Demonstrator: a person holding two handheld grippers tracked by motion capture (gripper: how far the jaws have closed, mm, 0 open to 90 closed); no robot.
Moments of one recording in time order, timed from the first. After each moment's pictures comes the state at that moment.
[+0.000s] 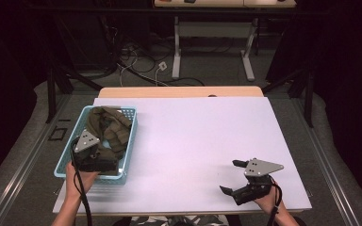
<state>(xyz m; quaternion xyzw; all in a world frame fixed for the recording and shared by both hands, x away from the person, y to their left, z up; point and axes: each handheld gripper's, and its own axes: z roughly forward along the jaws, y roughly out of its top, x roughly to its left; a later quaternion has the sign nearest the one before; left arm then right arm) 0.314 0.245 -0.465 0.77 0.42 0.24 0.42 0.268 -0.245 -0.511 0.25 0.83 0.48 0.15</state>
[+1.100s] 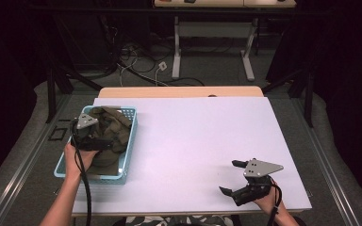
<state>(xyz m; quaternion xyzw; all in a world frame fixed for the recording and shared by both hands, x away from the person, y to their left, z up) 0.375 0.264 -0.461 0.76 0.45 0.26 0.38 0.266 -0.244 -0.510 0.24 0.83 0.48 0.15</state>
